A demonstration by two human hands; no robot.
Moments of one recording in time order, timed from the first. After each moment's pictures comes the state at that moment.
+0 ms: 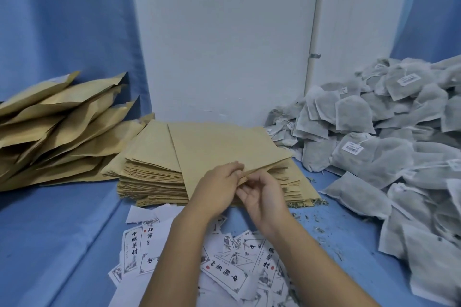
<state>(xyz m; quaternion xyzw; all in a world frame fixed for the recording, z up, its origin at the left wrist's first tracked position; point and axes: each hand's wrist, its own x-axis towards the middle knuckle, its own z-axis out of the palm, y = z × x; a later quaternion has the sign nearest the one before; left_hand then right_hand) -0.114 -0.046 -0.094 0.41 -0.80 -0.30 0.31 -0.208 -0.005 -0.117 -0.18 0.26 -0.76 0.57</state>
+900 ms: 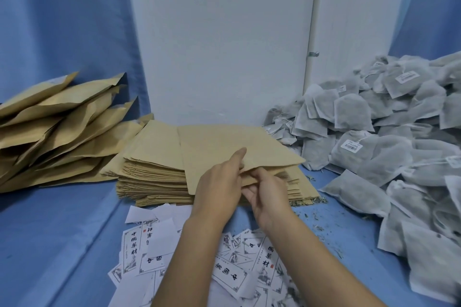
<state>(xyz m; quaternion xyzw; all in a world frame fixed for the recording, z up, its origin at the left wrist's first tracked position) -0.121 -0.035 -0.100 0.39 -0.84 -0.10 0.37 -0.210 -0.007 -0.111 -0.15 0.36 -0.78 0.49</state>
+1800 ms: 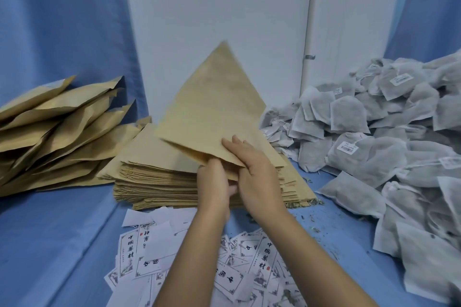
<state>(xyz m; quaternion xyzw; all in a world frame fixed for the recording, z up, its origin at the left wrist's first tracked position) -0.137 -0.020 -0.079 0.38 -0.39 -0.62 0.57 -0.208 0.007 -0.092 -0.60 0.57 -0.56 0.05</state>
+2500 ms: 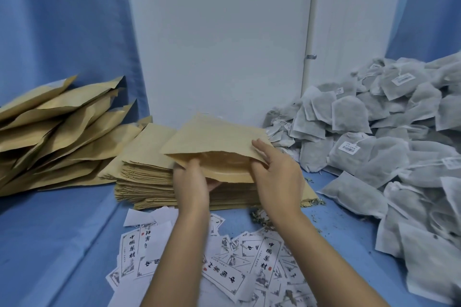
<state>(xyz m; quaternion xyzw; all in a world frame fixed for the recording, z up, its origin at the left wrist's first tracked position) -0.114 -0.042 -0.087 0.39 -0.34 -0.56 0.64 -0.224 0.012 -0.094 -0.49 0.67 -0.56 -0.05</state>
